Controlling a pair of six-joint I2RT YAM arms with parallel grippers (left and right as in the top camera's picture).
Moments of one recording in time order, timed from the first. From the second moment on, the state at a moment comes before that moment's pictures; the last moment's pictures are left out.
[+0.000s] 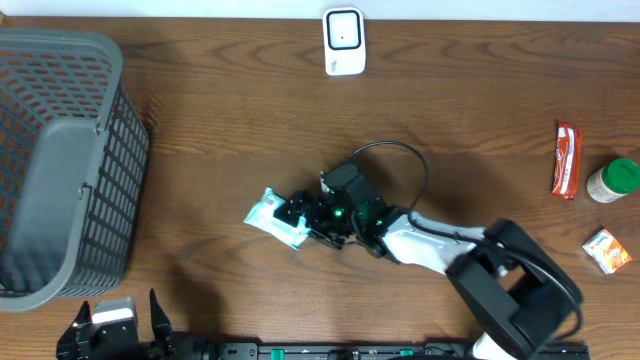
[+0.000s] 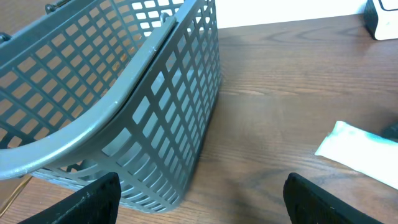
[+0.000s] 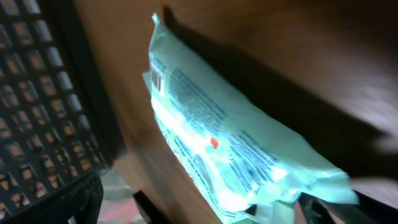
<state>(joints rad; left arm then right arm) -0.08 0.01 0.89 -1.28 -0.34 0.09 0.74 1.85 0.78 0.26 -0.50 1.22</state>
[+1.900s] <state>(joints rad) -0.08 0.01 0.89 -1.28 -0.33 0.09 0.81 1.45 0.62 -0.27 -0.16 1.20</state>
